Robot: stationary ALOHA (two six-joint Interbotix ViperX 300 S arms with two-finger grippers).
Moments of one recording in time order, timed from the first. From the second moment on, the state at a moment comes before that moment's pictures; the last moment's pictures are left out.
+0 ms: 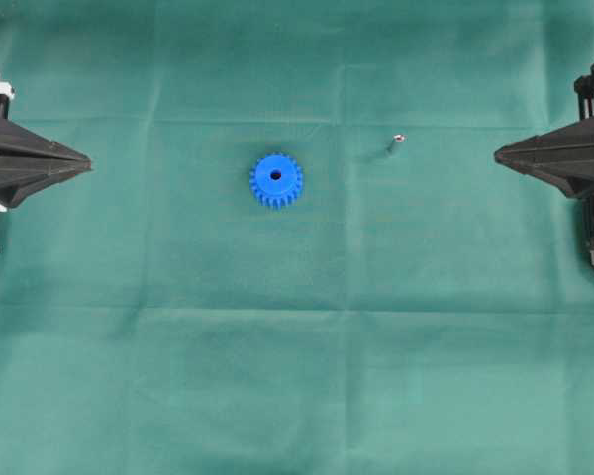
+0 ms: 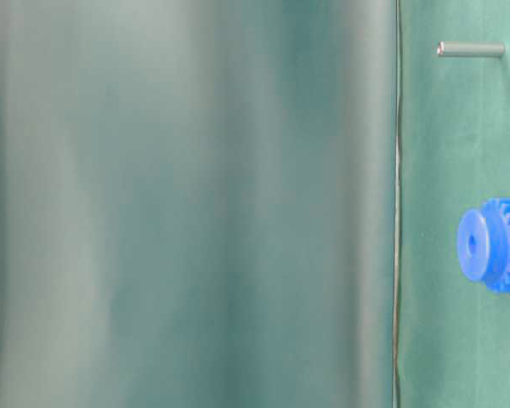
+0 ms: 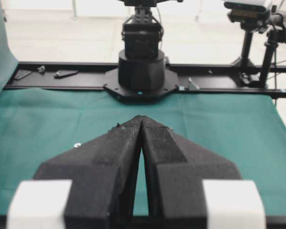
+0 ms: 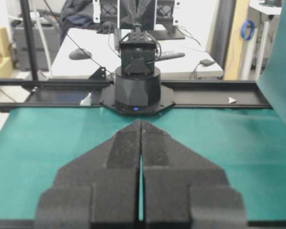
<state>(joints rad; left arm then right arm) 0.00 -0.97 1.19 0.00 -0.29 0.00 0.00 -0.96 1.17 0.00 -0.30 -0.01</state>
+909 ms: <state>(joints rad) 0.00 -0.97 1.16 0.02 -0.24 0.00 -0.21 -0.62 1.18 0.00 -0.39 -0.06</state>
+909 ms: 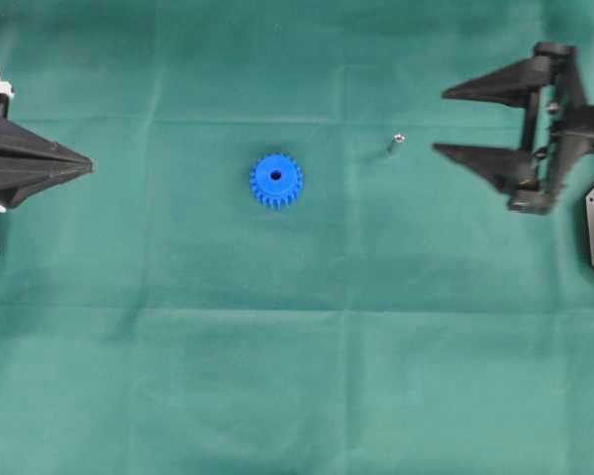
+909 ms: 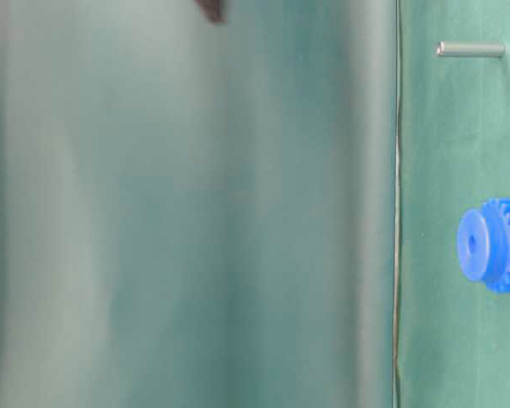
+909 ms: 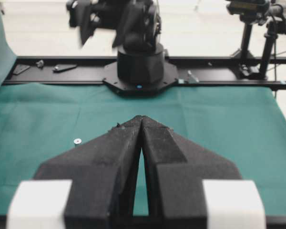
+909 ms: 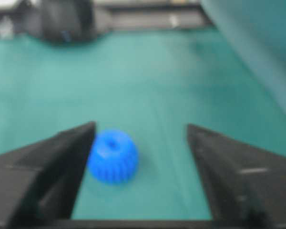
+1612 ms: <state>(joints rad) 0.00 -0.97 1.16 0.02 -0.24 0.00 -0.30 -0.10 1.18 0.05 -0.65 -0.08</state>
